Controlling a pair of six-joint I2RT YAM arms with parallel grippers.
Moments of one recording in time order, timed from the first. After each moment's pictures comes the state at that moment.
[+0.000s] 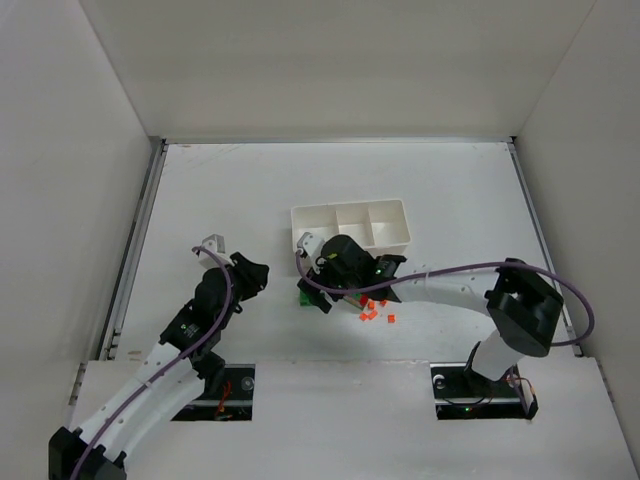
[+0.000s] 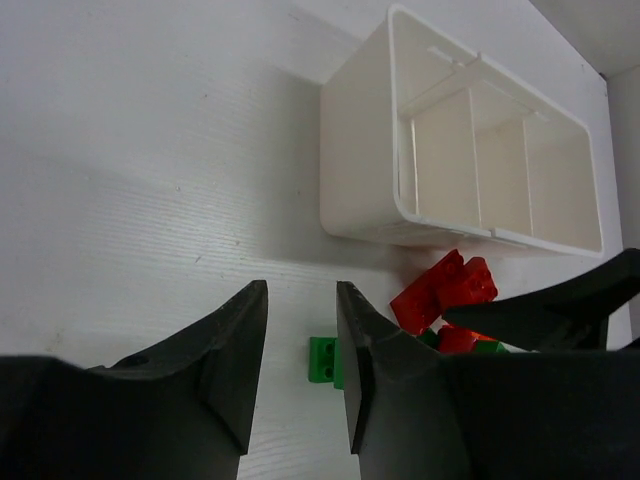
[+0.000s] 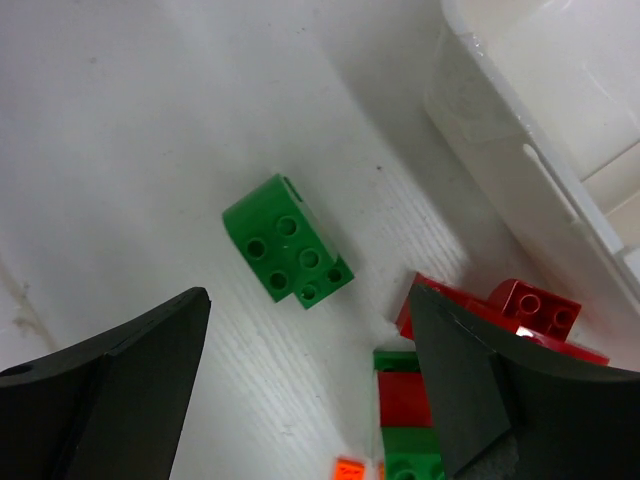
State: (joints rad) left arm -0.54 0.51 0.30 -0.21 -0.28 -0.80; right arm 1.03 1.59 0.98 -0.13 -0.02 0.04
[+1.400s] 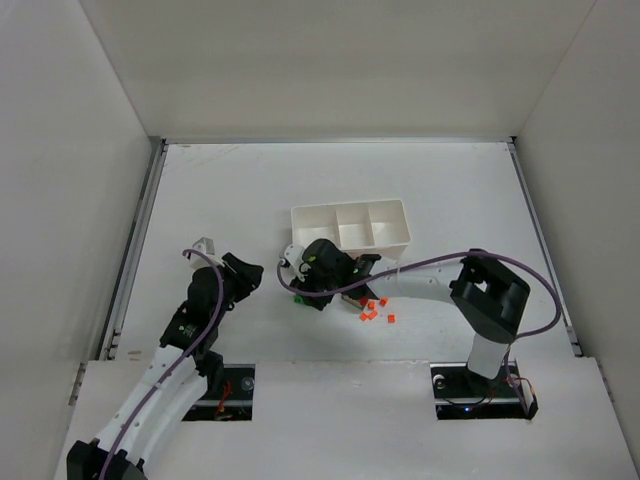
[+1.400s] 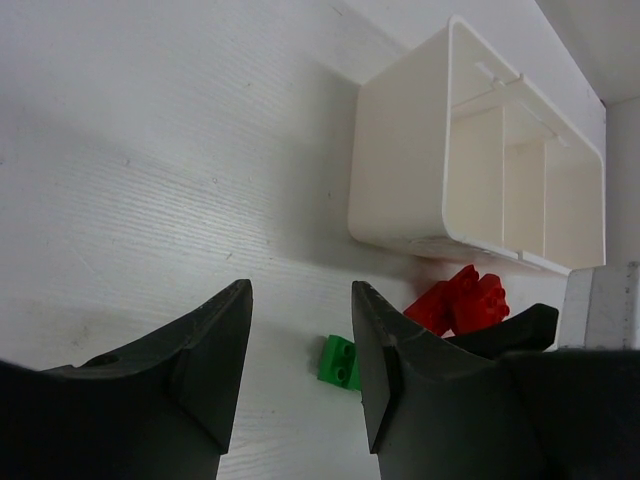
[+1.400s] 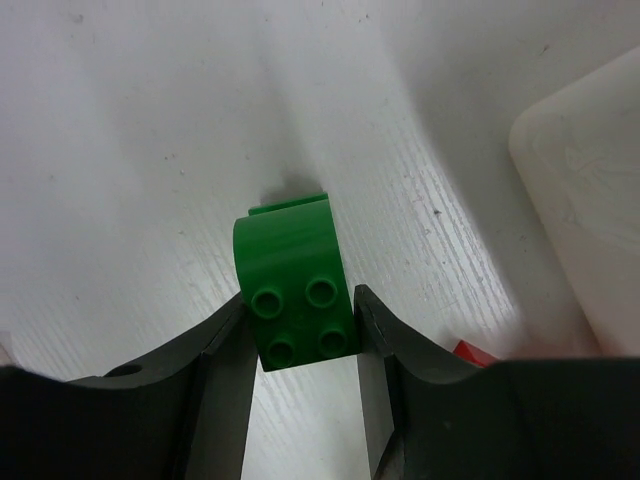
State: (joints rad) left arm -0.34 0.50 0.24 -0.19 -0.10 -0.84; right arm 1.04 1.80 1.12 -0.18 -0.08 -0.06
